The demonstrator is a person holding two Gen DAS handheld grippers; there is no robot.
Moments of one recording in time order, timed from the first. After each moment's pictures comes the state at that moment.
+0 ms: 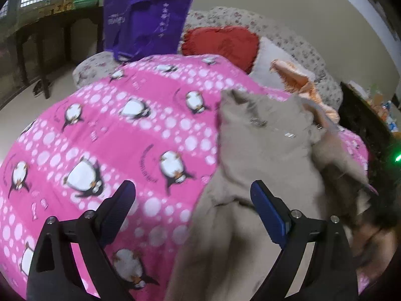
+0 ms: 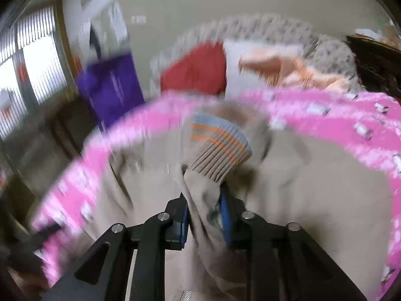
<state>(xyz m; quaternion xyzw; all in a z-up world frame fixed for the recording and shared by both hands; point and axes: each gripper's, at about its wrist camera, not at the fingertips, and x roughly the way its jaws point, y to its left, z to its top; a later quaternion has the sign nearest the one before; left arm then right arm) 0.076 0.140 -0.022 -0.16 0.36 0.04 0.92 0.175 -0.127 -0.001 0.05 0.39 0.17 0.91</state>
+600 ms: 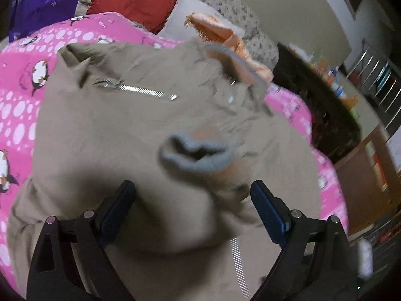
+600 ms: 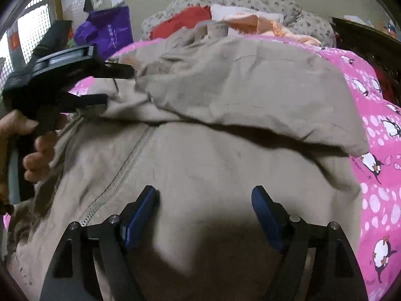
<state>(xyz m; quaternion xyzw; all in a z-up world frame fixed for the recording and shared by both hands) 0.155 0.014 -0.041 -0.20 0.42 -0.18 0.87 0.030 -0.203 -0.047 0.03 0.42 0.15 0.90</state>
